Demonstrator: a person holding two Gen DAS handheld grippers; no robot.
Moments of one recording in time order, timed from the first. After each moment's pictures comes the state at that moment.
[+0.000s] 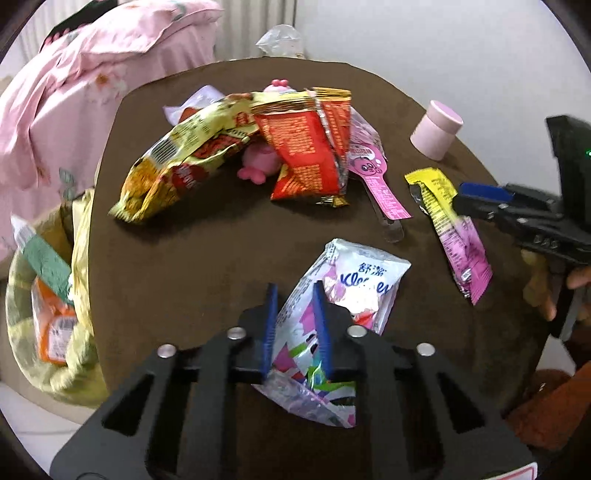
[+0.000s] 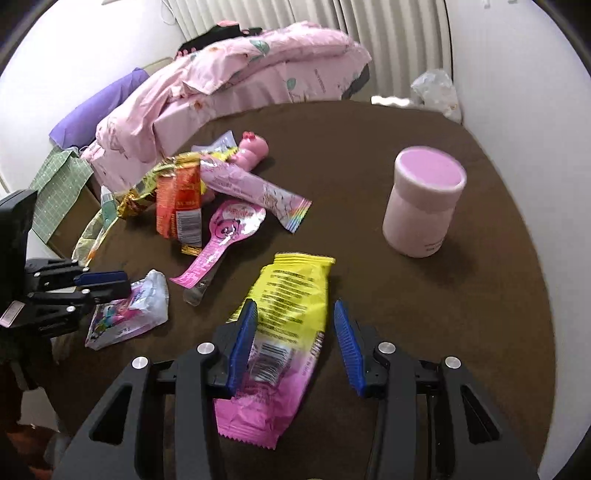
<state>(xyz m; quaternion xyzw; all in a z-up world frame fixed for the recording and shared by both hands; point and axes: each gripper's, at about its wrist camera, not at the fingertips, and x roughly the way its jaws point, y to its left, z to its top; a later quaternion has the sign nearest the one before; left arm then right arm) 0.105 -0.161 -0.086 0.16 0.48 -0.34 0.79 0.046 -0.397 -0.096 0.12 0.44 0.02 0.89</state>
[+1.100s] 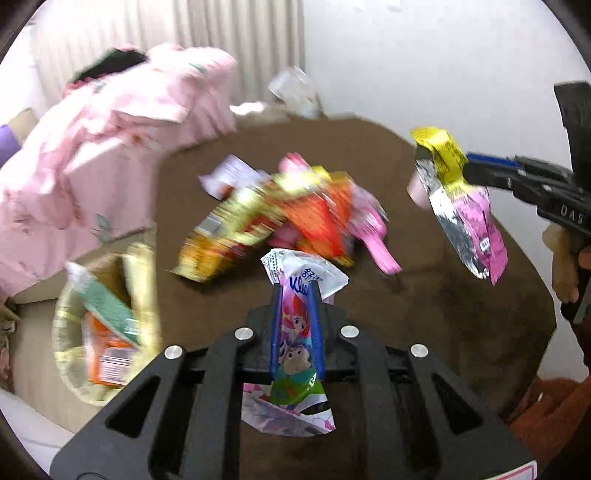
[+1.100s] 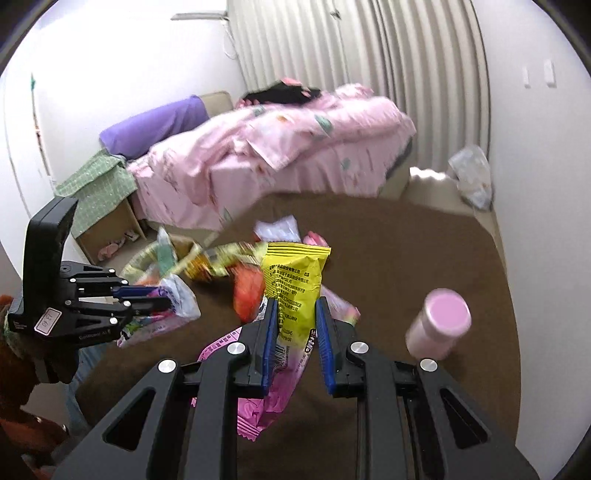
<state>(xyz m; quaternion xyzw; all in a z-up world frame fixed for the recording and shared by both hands) 0.091 -0.145 -0.008 0.17 0.39 -0.31 0.85 0.043 -0.367 0.008 0.05 0.31 0.09 0.94</state>
